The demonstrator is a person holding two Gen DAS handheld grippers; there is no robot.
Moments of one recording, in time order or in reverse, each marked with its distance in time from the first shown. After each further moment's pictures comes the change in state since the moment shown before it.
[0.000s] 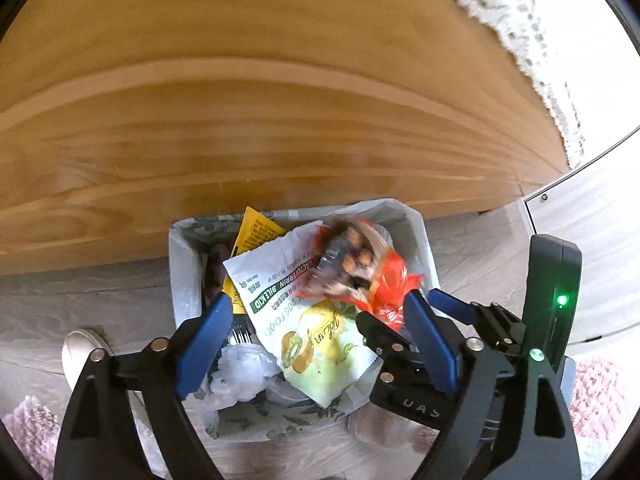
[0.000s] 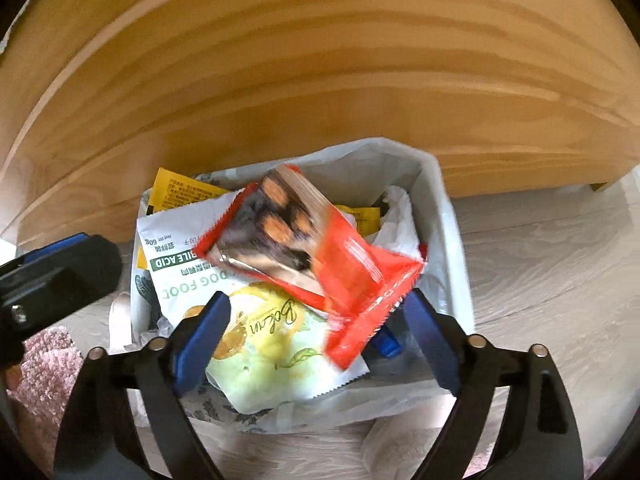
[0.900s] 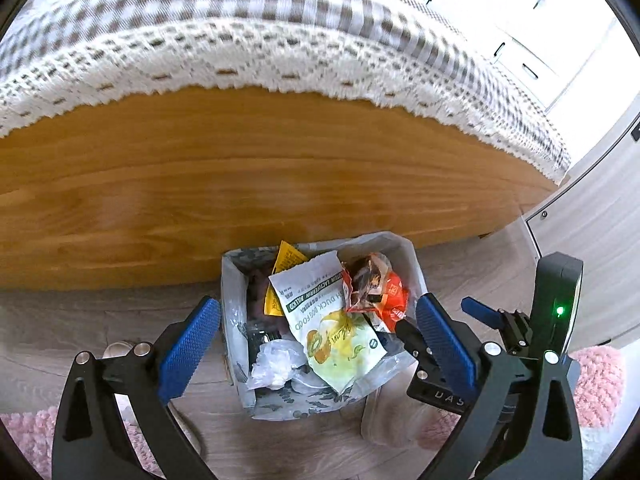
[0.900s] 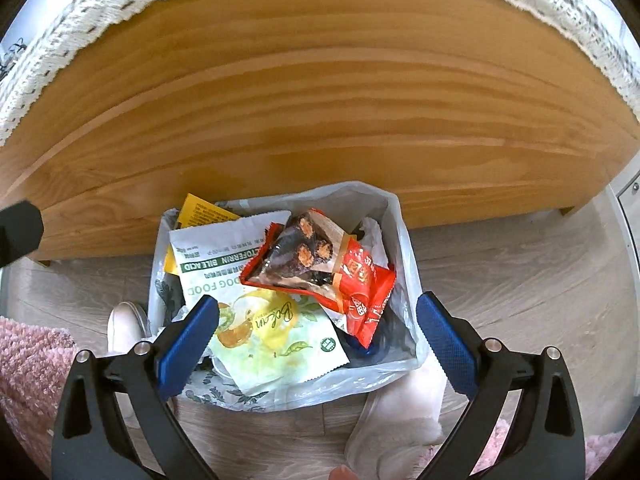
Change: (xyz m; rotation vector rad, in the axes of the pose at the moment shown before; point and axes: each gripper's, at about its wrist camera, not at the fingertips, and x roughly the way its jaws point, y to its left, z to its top) left arm -0.085 0.000 -0.005 0.023 -0.137 0.051; right arm -0.055 0.007 -0.018 -0.028 -0.130 -0.049
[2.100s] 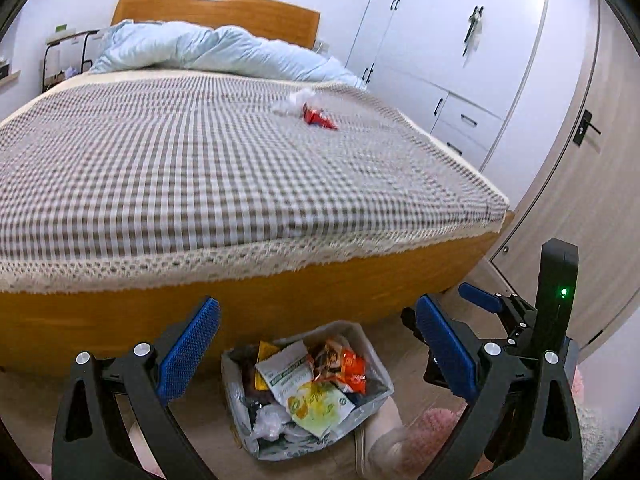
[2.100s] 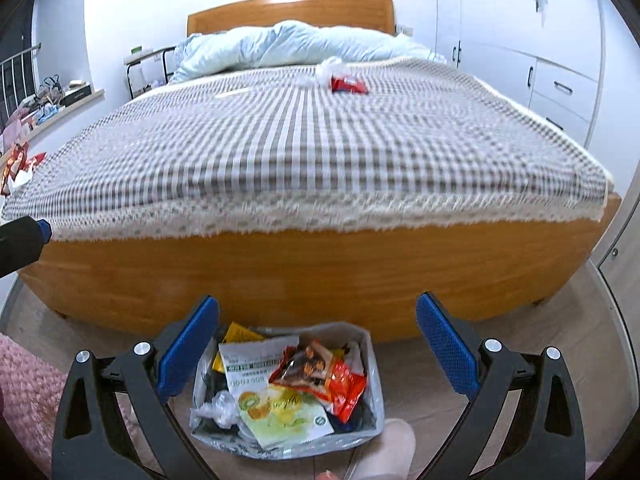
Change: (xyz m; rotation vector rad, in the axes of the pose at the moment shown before) left arm -0.126 -0.043 0.035 0.161 -0.313 -0.083; right arm -0.136 0.000 0.055 -0.041 -0.376 -0.004
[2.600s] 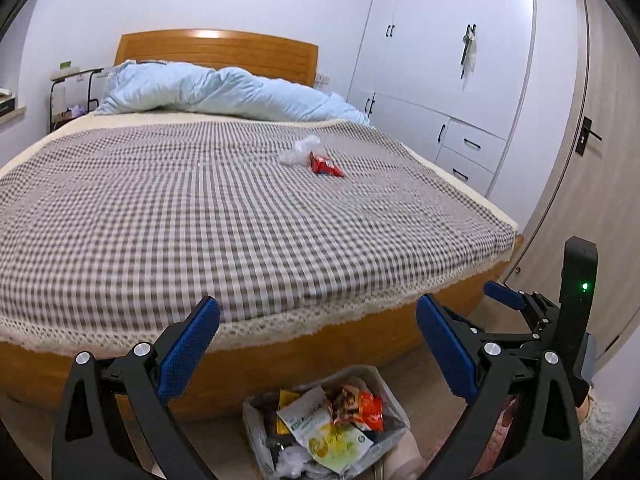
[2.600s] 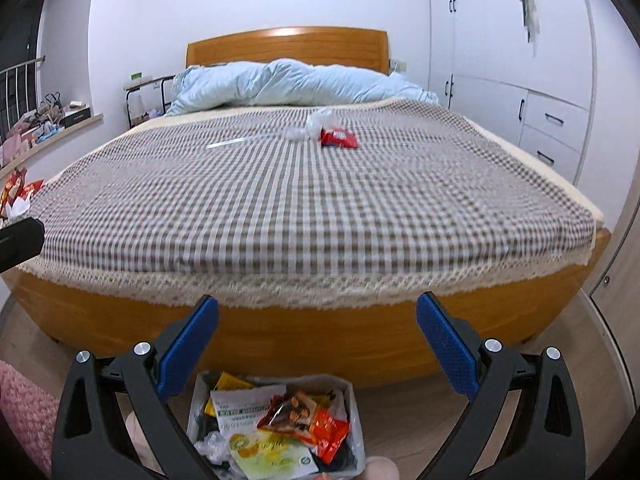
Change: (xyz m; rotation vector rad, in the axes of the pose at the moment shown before) left arm -0.015 0.000 0.041 0.053 -0.127 0.046; right arm -0.014 -0.012 0.045 -0.011 -0.128 -0.023
